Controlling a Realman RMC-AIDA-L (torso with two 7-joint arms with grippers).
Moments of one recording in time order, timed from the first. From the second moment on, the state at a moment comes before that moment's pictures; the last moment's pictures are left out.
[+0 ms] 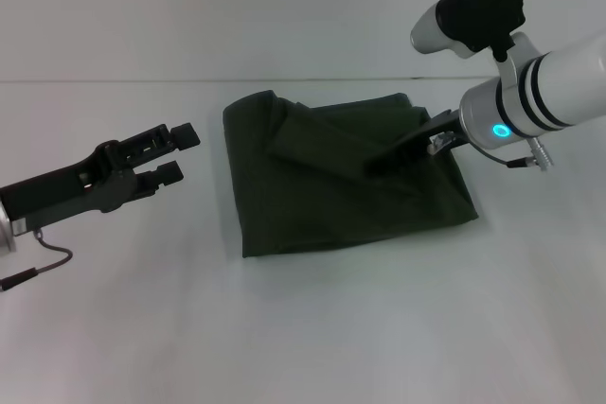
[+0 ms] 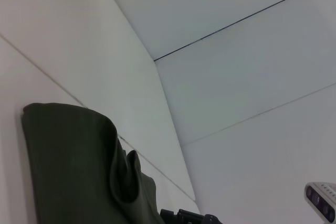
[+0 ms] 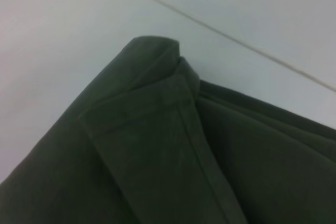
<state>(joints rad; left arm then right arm) -0.42 -2.04 0.72 0.65 1.71 1.48 -2.28 1.02 2.08 -1.08 -0.51 -2.51 -0.88 2.27</state>
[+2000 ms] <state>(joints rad) -0.44 -2.06 0.67 0.64 1.70 1.45 -2.27 0.87 2.08 -1.05 -0.62 -2.58 -0.75 2.62</state>
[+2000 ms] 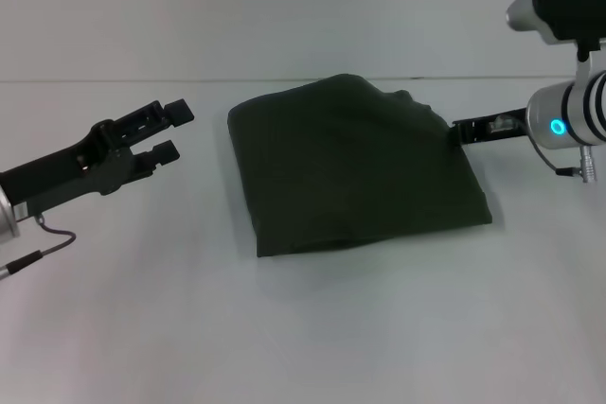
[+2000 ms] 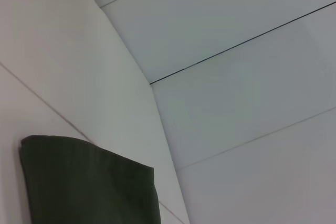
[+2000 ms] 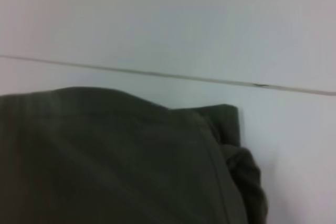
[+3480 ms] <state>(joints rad) -0.65 -2.13 0.68 0.53 1.77 1.30 -2.23 0.39 1.94 -0.43 -0.70 -1.72 -1.47 2.10</state>
